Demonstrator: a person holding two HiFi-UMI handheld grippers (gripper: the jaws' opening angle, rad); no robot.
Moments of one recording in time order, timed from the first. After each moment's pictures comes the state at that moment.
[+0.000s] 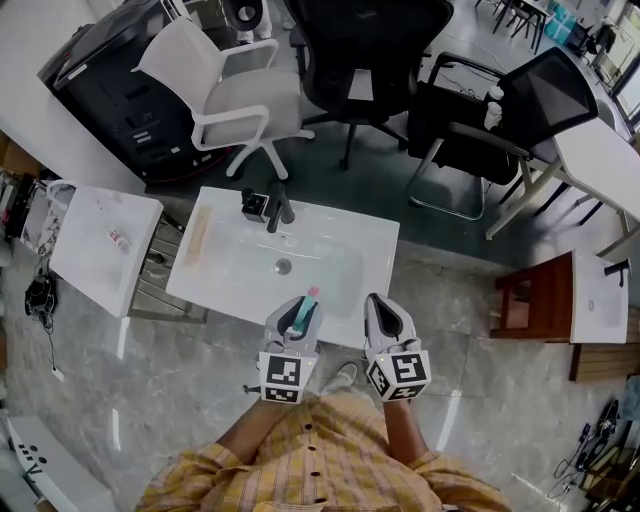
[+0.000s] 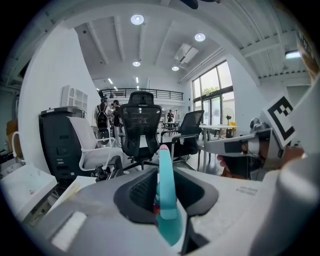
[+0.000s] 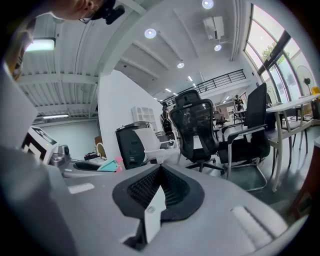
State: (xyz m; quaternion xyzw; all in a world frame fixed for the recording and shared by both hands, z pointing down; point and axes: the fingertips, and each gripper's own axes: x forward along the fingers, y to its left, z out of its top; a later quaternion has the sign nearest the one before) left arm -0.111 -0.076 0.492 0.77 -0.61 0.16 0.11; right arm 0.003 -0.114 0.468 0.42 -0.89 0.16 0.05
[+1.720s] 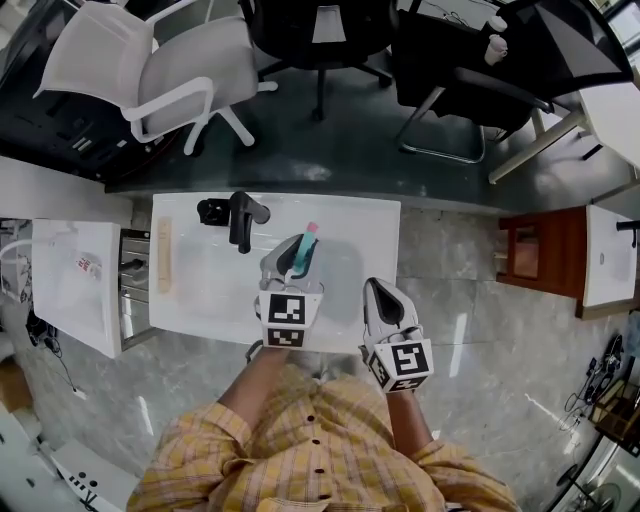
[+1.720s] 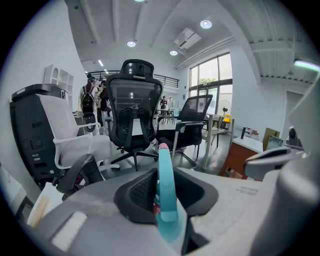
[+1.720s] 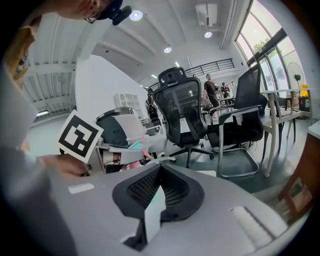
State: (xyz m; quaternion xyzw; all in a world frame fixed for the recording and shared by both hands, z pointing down) left arm -0.132 -0.271 0.579 0.79 -0.54 0.21 0.17; right arm -0.016 -0.208 0.554 0.48 -0.84 0.23 0.11
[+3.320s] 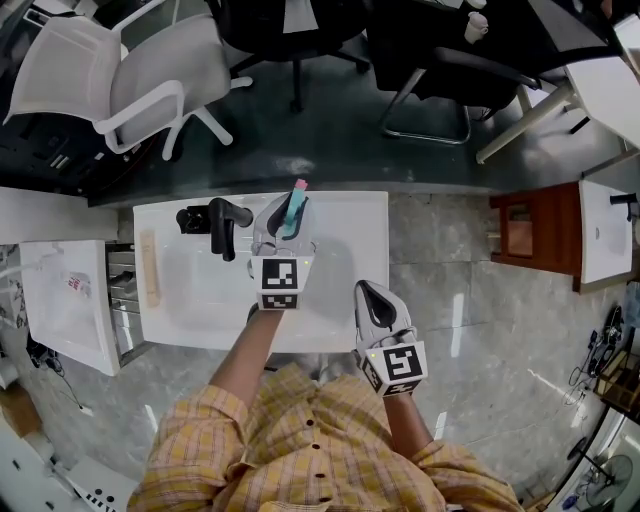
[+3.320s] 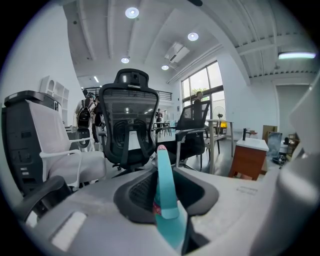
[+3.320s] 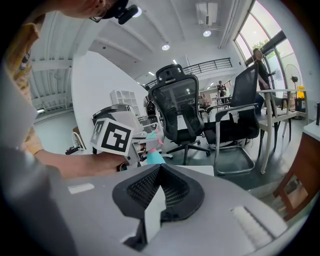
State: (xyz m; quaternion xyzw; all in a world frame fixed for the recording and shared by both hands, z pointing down) left arm -0.125 -0.349 0.593 0.82 -0.54 0.17 0.09; right arm -0.016 -0.200 0.567 0.49 -0.83 0.23 0.12
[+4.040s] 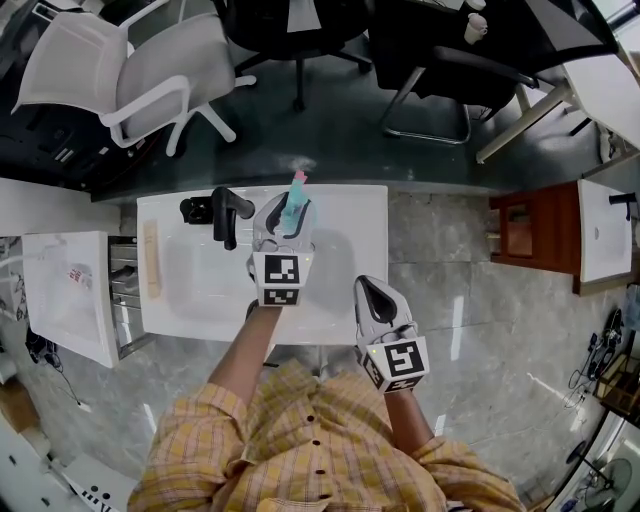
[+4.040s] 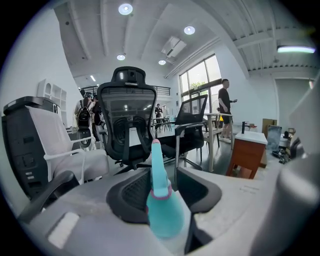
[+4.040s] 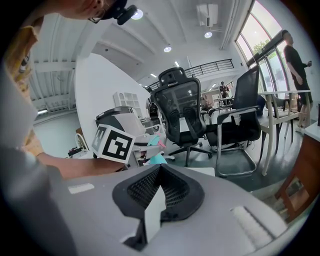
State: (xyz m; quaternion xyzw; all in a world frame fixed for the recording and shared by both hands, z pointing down) left arm -0.128 -0.330 0.599 0.81 -0.54 0.20 0.09; right arm -0.015 -0.190 0.552 0.48 -0.84 0.23 0.11
